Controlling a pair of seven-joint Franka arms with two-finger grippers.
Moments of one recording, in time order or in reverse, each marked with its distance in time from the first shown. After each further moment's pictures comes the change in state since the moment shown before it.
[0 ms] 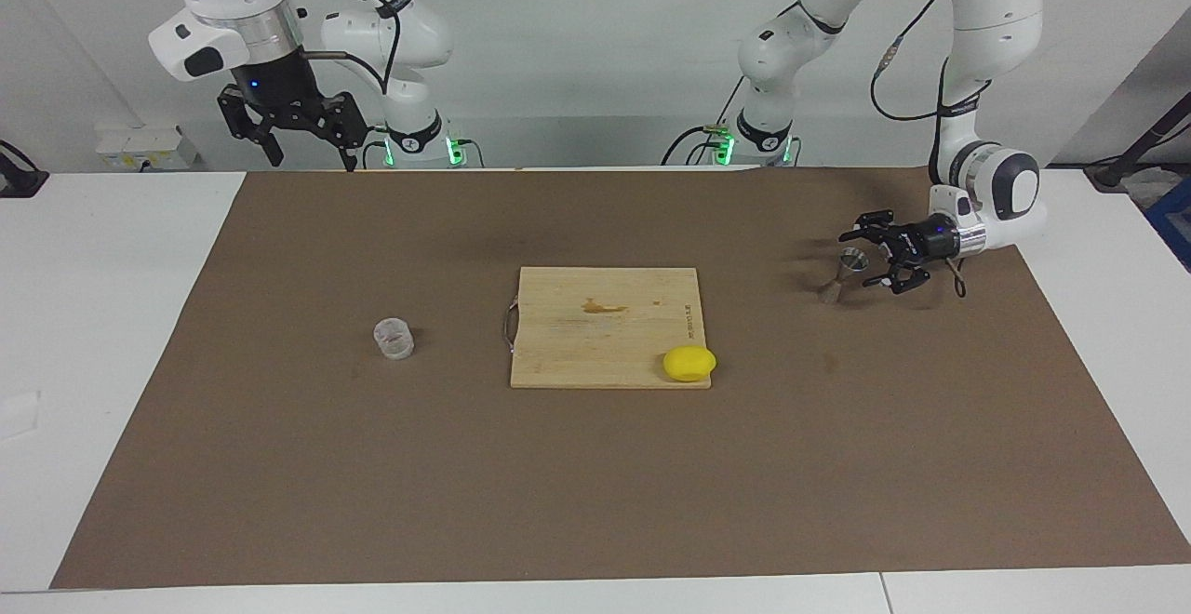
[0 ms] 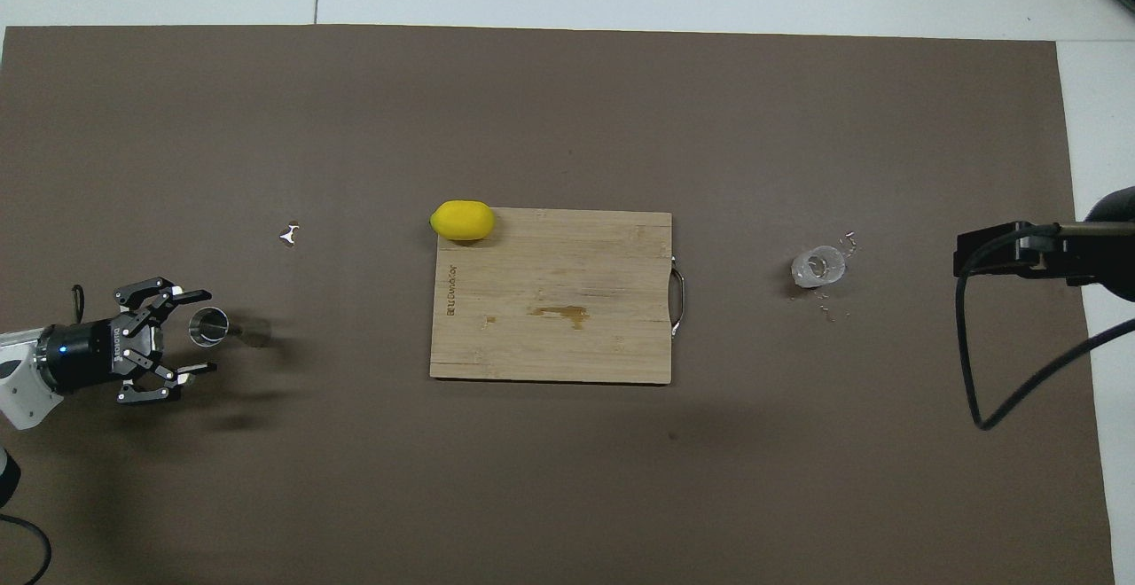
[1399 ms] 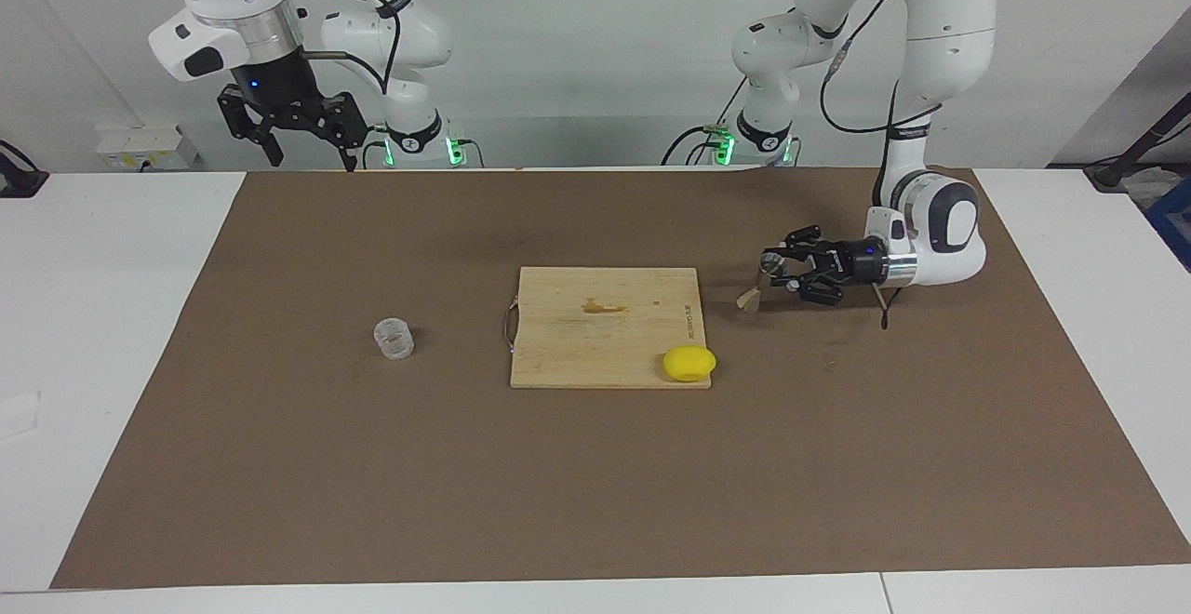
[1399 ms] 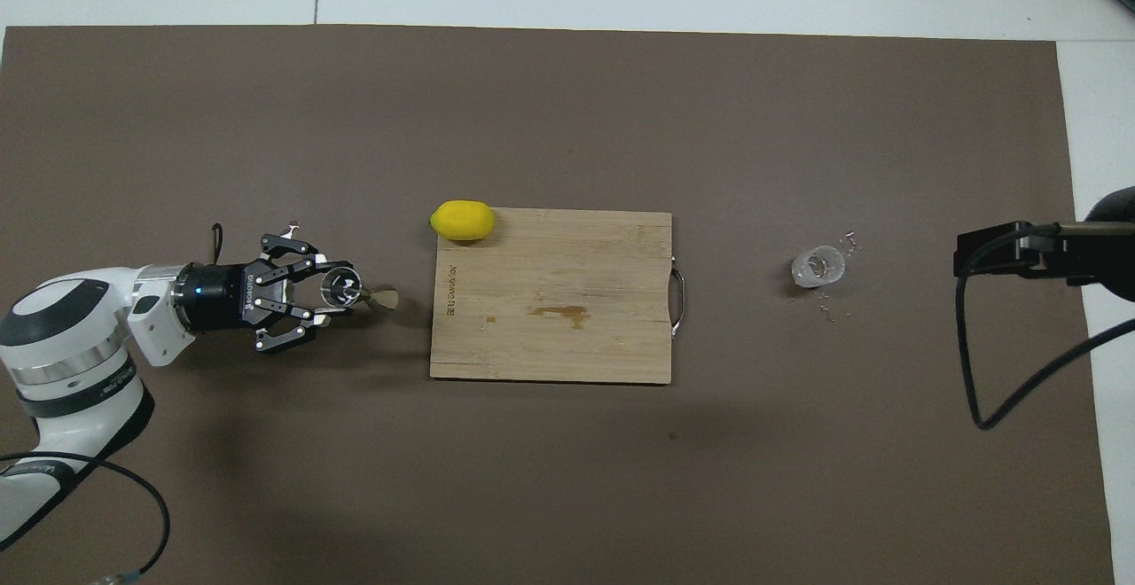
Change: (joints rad) left arm -0.378 0.000 -0.022 0.029 -0.279 -0.009 -0.046; right arm 0.000 0.000 0.000 0.000 0.000 -0.001 0.000
